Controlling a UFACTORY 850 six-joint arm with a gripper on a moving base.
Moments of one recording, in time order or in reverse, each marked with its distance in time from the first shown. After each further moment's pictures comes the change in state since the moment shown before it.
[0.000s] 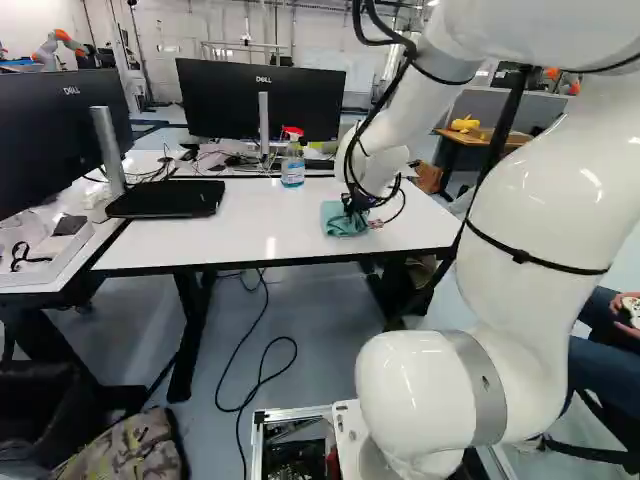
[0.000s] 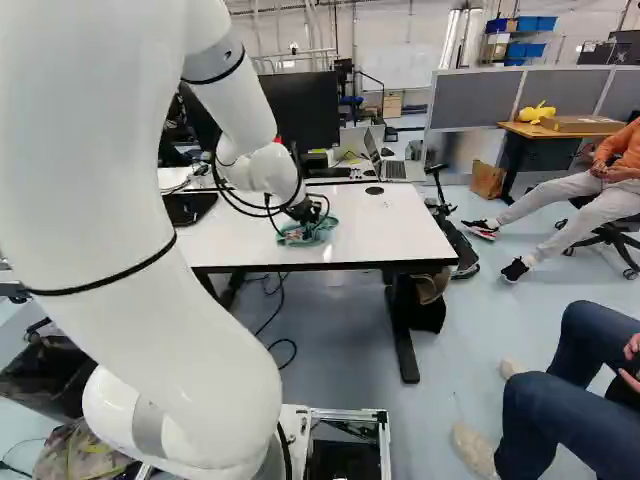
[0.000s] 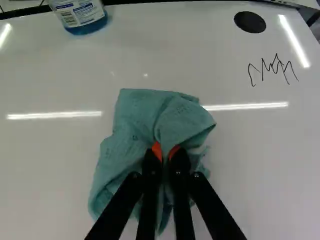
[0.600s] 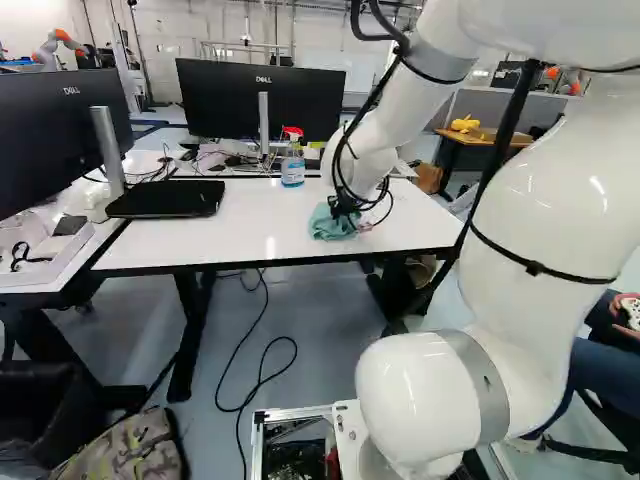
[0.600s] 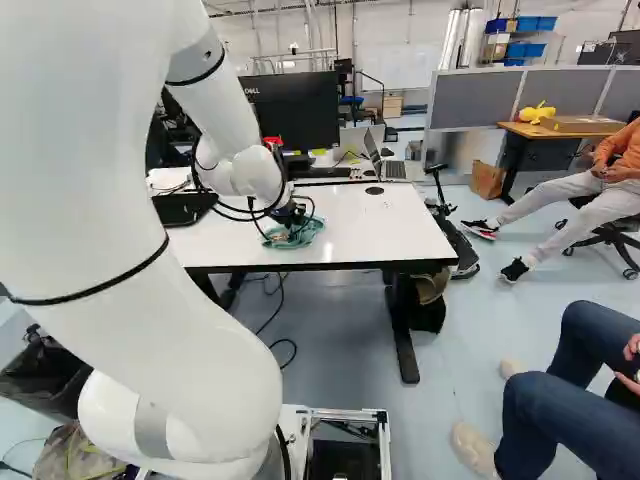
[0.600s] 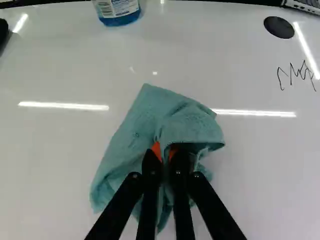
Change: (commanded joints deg) arm 5.1 -0.1 -0.1 0.0 0.0 0.0
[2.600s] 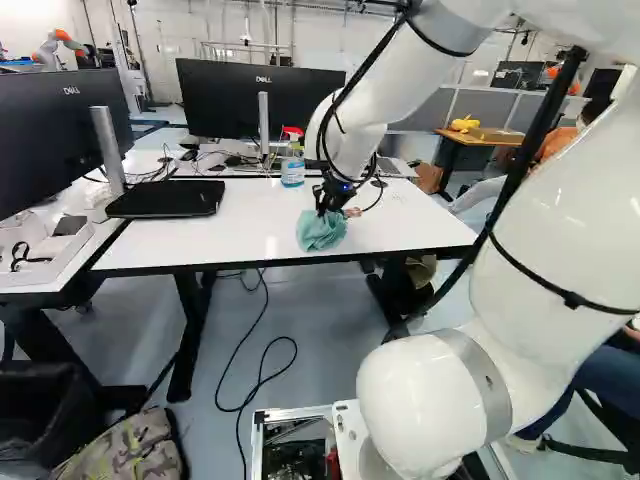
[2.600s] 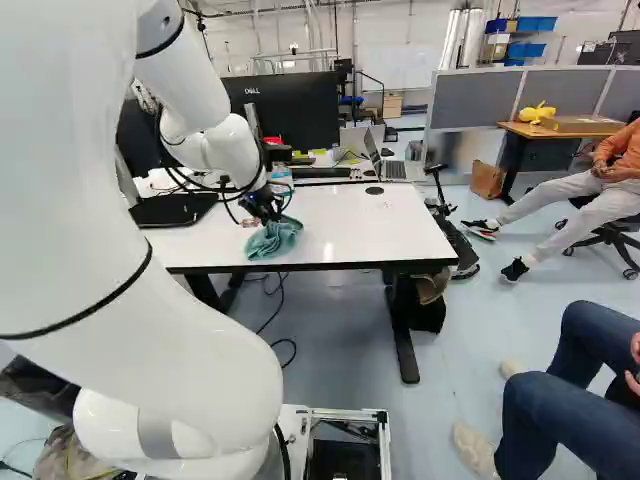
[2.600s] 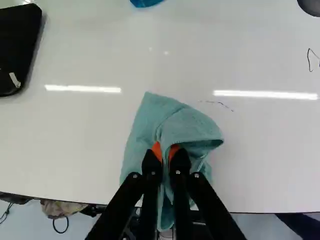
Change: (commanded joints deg) arm 5.8 7.8 -1.7 7.1 -18.4 0.0
